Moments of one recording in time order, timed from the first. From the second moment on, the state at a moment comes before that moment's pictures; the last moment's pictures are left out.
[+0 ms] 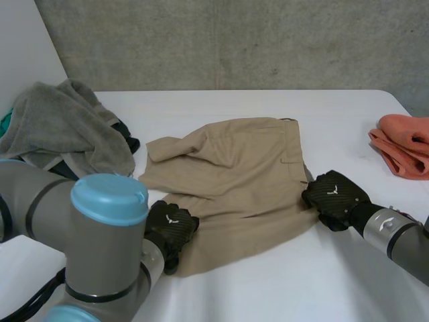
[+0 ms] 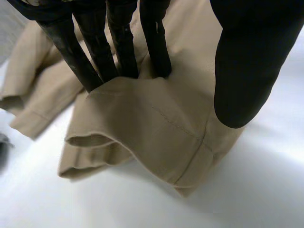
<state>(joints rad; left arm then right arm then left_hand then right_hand) 3.97 -2.02 -1.62 3.05 -1.75 3.53 1.62 -1.12 1.86 -0.29 0.92 2.32 0.56 0.55 0.56 0.54 0.37 1.09 1.16 1.16 1.16 0.97</state>
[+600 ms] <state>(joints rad) 4.04 -1.75 -1.46 3.04 -1.75 3.62 1.68 -1.39 1.61 0.09 1.10 2.45 1.11 1.18 1.18 1.19 1.00 1.09 1.16 1.18 1.19 1.01</state>
